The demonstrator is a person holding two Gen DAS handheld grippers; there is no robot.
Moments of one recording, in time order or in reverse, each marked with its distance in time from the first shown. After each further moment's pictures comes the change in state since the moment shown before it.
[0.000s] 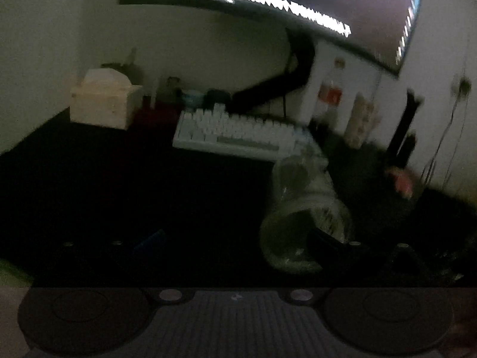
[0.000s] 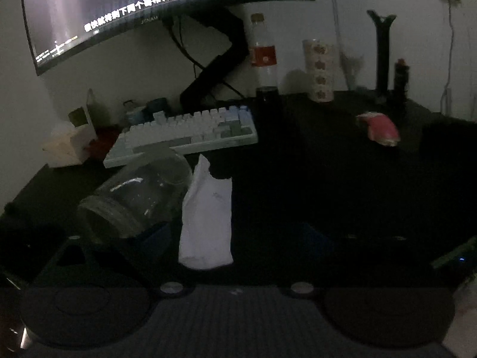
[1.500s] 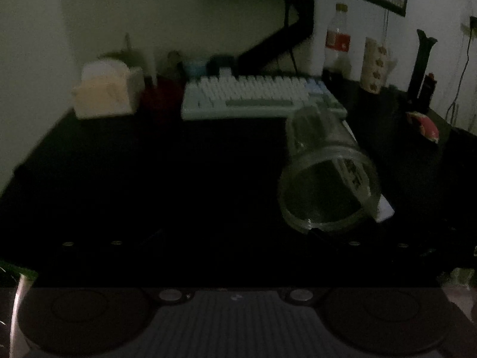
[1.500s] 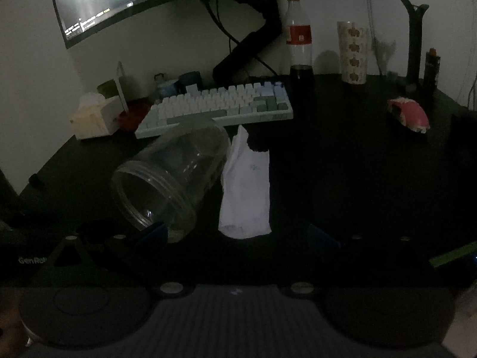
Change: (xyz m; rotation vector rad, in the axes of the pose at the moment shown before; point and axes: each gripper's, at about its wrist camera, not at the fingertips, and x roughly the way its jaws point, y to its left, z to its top) left arm 0.016 -0.012 -0.007 0.090 0.159 0.115; right arm 0.014 0.013 -0.009 -0.049 0.127 0.090
